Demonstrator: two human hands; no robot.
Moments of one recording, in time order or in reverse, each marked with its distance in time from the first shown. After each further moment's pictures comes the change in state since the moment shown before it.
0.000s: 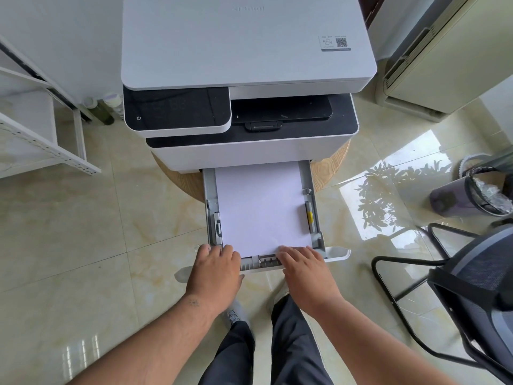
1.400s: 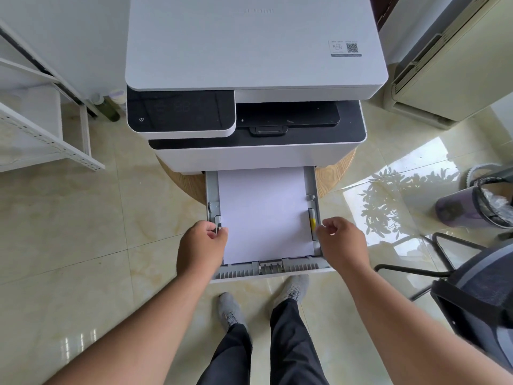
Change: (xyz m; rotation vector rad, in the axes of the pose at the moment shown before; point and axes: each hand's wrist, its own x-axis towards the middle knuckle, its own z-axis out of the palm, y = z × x) left_hand 0.042 -0.028 -0.027 -1.085 0.195 -0.757; right_hand 0.052 0.048 -0.071 0.561 0.092 0.749
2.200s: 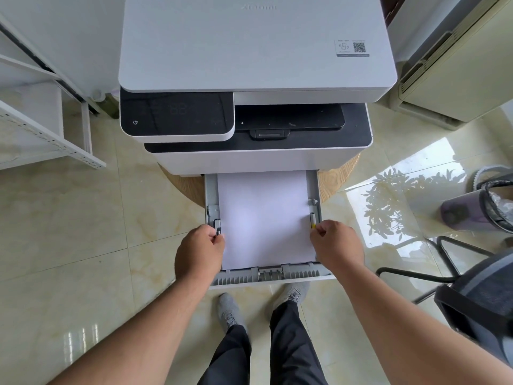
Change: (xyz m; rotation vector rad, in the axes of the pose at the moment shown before) left_hand 0.011 -0.008 0.012 0.169 0.046 0.093; right_hand 0.023 -0.005 0.012 -0.295 -0.069 -0.127
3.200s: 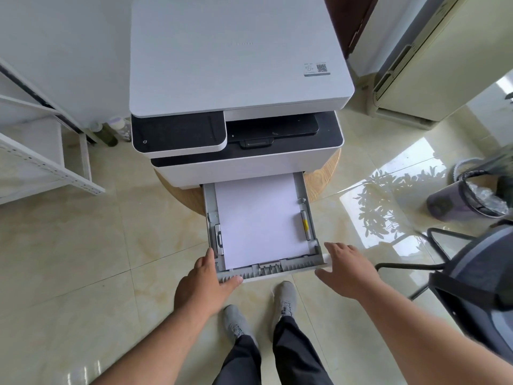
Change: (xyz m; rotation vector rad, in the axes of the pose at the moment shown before) left_hand -0.047 -0.035 -0.015 0.406 -0.299 0.188; right_hand -0.056 0.060 -0.006 -0.313 -0.215 -0.148
